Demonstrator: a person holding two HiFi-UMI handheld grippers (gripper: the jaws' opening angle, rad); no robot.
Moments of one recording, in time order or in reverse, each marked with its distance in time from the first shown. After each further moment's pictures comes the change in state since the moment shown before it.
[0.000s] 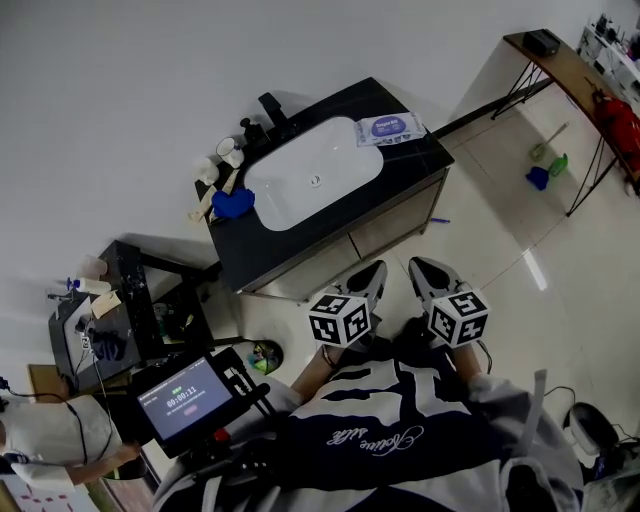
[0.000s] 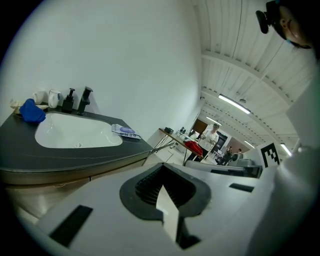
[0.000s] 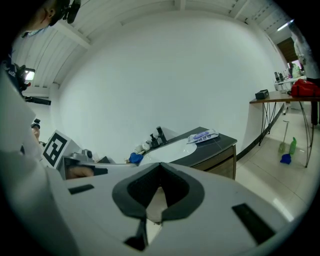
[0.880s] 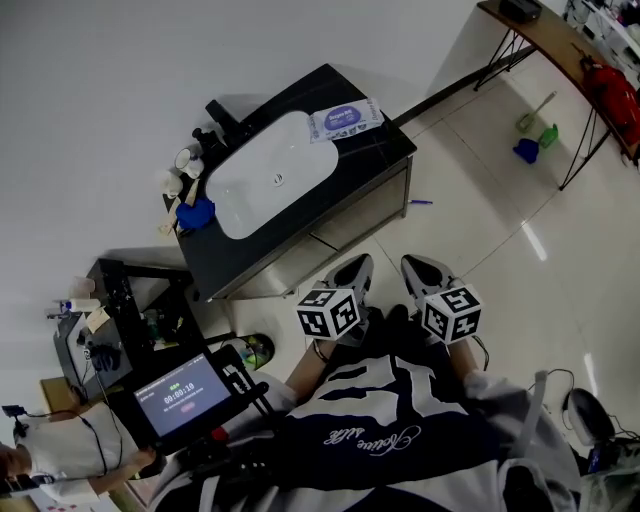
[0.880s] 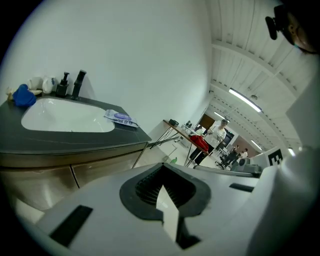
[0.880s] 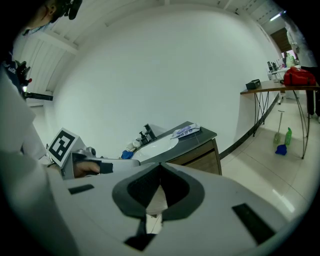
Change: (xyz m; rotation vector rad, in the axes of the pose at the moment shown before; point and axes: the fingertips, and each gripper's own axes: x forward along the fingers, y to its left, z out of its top) left arm 0.102 -0.021 -0.021 -0.074 0.095 0.062; right arm -0.021 -0.110 -0.007 0.081 0.065 -0.013
